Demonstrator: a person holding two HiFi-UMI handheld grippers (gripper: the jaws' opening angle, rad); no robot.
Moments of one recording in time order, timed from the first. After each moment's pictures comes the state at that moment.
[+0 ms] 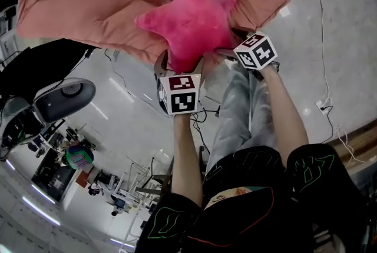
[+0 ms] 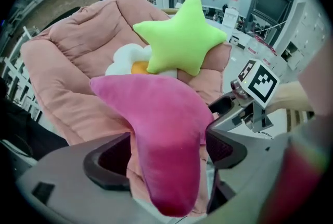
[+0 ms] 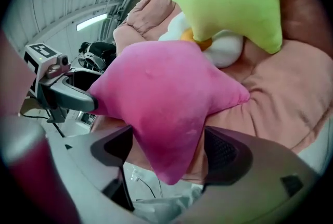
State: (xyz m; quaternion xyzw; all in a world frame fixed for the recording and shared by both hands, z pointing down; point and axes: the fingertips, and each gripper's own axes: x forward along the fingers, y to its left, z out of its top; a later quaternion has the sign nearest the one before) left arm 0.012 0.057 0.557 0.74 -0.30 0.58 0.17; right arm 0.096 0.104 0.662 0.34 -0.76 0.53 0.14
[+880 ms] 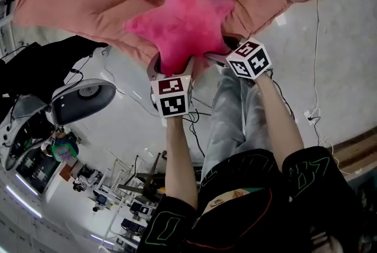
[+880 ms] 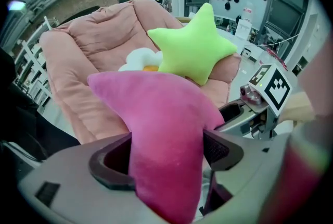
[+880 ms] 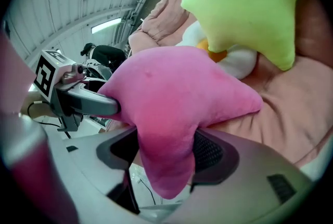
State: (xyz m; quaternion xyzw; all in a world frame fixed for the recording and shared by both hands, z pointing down) left arm 0.008 0.038 0.543 0.73 -0.37 0.53 0.21; right arm 0.084 0.077 0.620 0.31 -0.80 0.50 0.10
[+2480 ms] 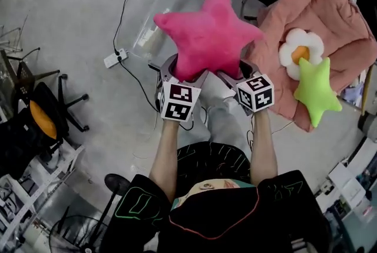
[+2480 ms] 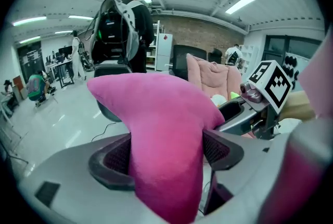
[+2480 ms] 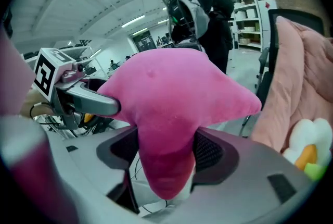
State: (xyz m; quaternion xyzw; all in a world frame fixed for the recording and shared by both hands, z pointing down) left arm -0.282 0.188 0.388 0.61 -0.68 0.23 0.32; right arm -0.193 0.127 0.433 0.04 -0.91 0.20 0.37
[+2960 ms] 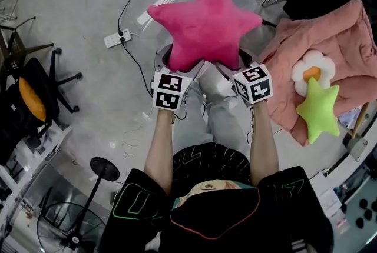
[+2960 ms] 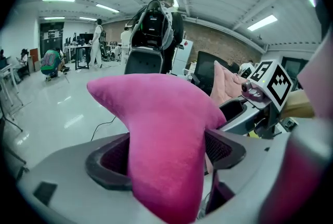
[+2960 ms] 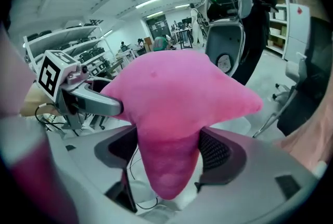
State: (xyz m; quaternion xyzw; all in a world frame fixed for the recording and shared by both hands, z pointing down) left arm -0.401 0.234 0.454 0.56 -0.73 0.13 0.37; right arm -0.319 0.156 0.477 -0.04 -0.89 0.14 0.43
